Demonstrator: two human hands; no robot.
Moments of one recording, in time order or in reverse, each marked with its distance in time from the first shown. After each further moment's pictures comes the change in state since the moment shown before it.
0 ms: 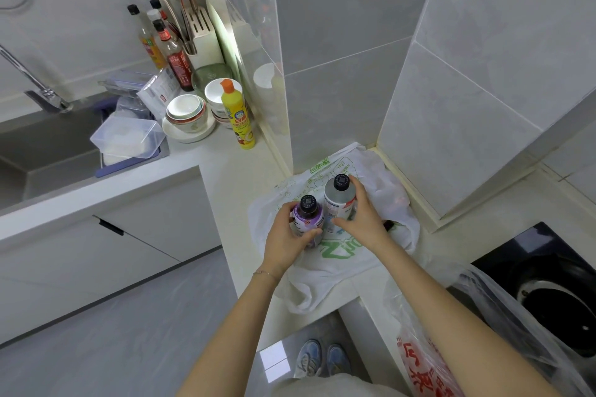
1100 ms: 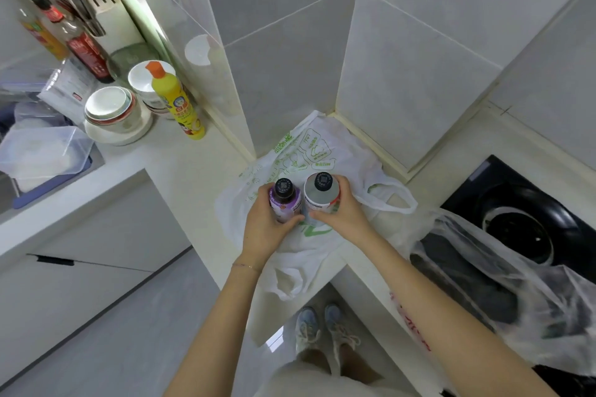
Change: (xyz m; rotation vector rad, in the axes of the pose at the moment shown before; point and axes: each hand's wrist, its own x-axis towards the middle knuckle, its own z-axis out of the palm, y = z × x) left_hand 0.015 0.000 -0.005 0.084 -0.156 0.126; right_hand -0.040 0.007 0.018 0.235 0.158 0.173
